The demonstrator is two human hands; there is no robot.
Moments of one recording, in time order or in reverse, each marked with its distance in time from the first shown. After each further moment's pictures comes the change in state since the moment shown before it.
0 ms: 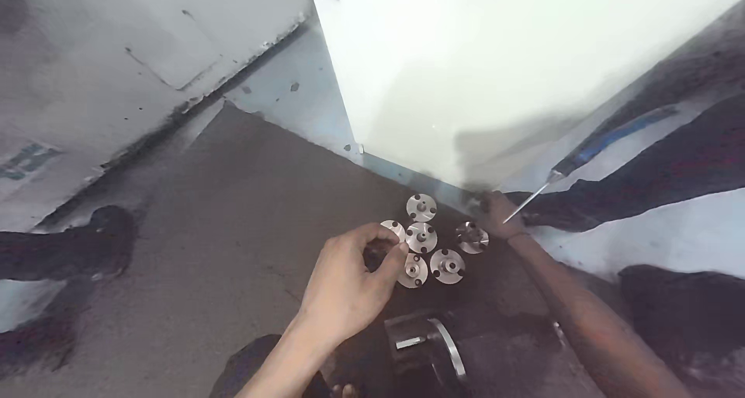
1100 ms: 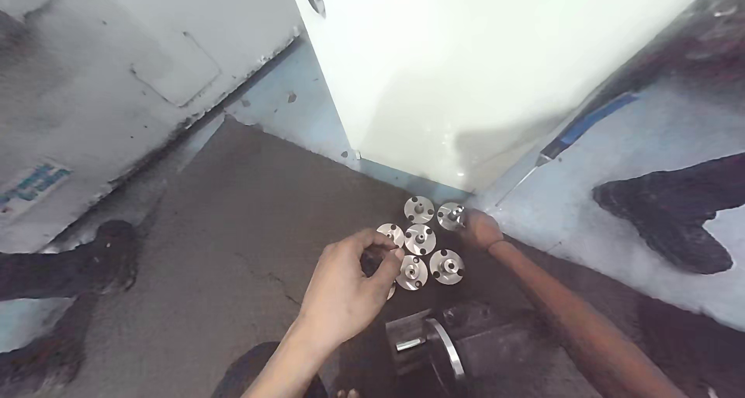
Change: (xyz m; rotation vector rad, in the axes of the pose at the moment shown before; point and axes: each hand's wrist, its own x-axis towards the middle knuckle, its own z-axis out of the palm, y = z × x) left_hand -0.001 0.002 0.003 0.049 -0.040 -0.013; right_hand -0.008 -0.015 0.028 -0.128 -0.280 0.084
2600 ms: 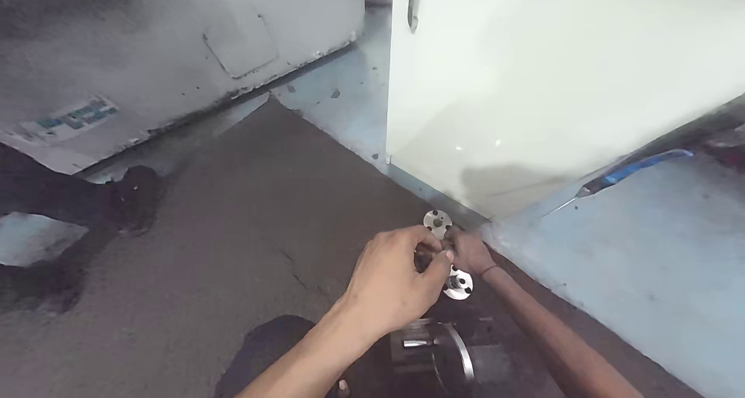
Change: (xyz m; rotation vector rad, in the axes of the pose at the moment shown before) left_hand -0.023 0.013 -0.018 -0.050 -0.020 -0.013; right_hand -0.049 -0.094 -0.010 -0.071 -0.008 -0.305
